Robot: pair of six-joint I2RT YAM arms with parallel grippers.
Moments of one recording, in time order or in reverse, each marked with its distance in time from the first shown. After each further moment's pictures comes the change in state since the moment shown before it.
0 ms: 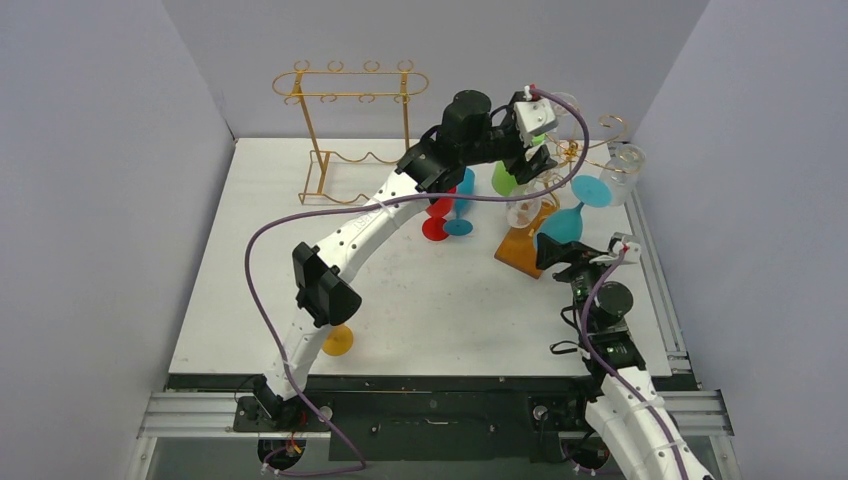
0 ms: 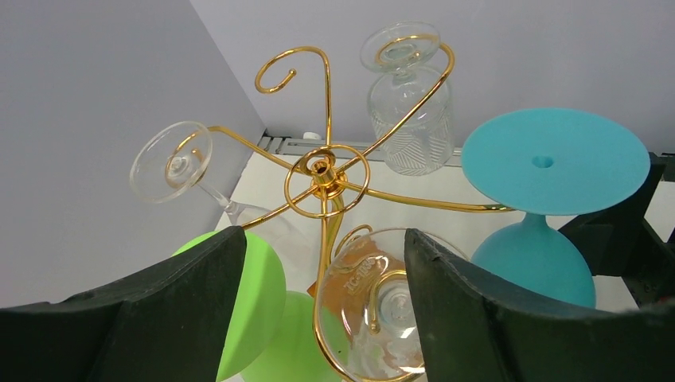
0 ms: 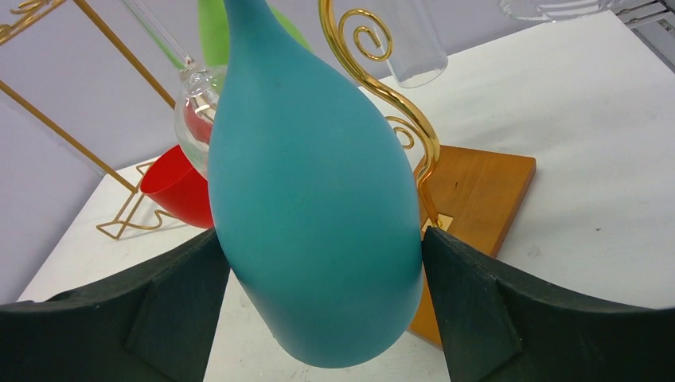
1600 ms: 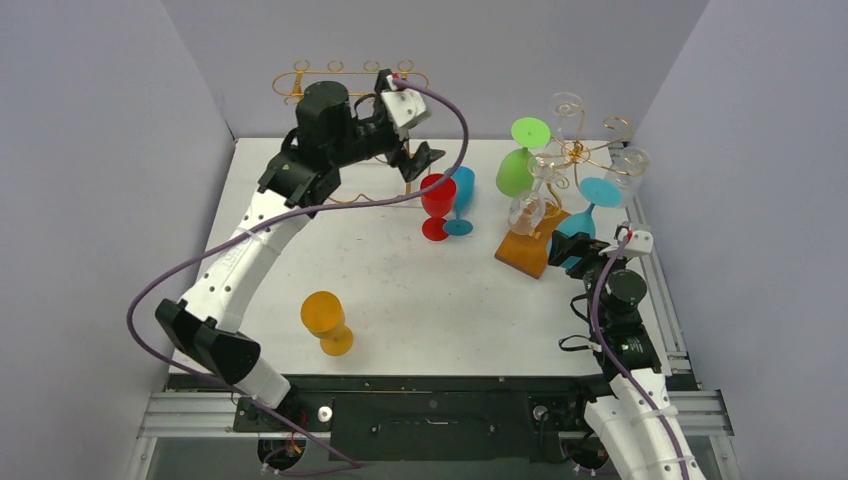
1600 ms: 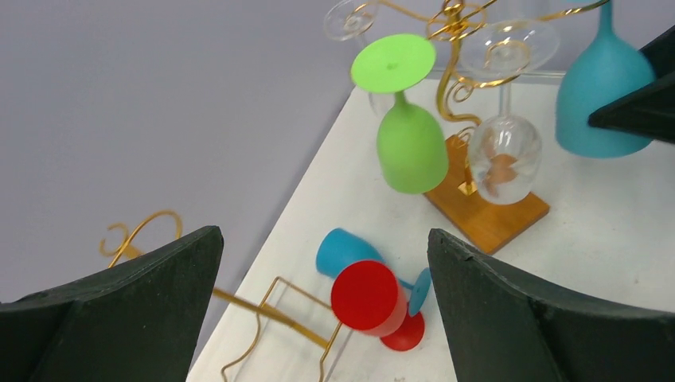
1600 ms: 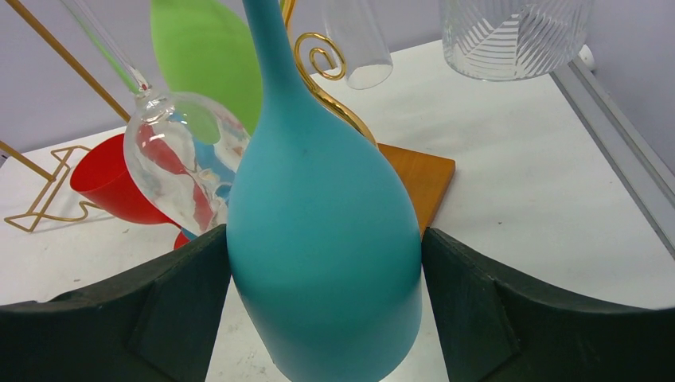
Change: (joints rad) left arm 0.313 -0.724 -0.745 0.017 0.066 0.146; right arm -0.048 -0.031 0.179 -0.311 0.045 -0.135
